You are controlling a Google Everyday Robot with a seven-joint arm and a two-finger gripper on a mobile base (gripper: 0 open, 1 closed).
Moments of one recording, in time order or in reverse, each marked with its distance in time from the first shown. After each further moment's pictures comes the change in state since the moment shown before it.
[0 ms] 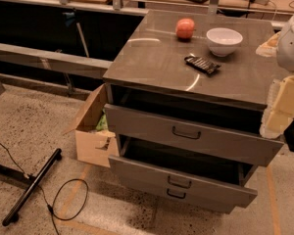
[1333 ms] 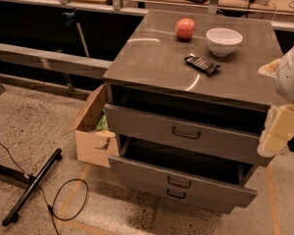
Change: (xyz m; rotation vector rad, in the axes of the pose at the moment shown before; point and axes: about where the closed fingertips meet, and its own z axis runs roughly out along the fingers) arm 0.025 0.007 0.043 0.036 0.004 0.014
